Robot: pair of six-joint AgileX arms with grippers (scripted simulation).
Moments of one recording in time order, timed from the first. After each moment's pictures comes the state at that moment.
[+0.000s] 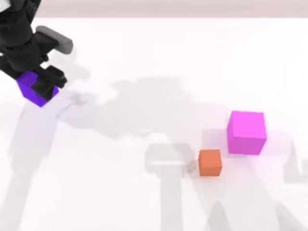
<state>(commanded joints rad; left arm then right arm) -0.11 2.17 1.79 -1.17 0.01 0.53 0.00 0.00 0.00 0.00 0.00 0.00</state>
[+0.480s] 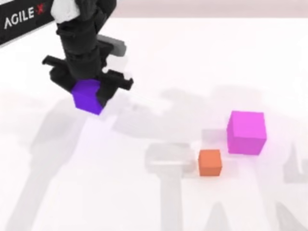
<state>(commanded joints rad) -0.38 2.18 1.82 -1.21 0.00 0.05 0.00 0.00 0.00 0.00 0.00 0.00</state>
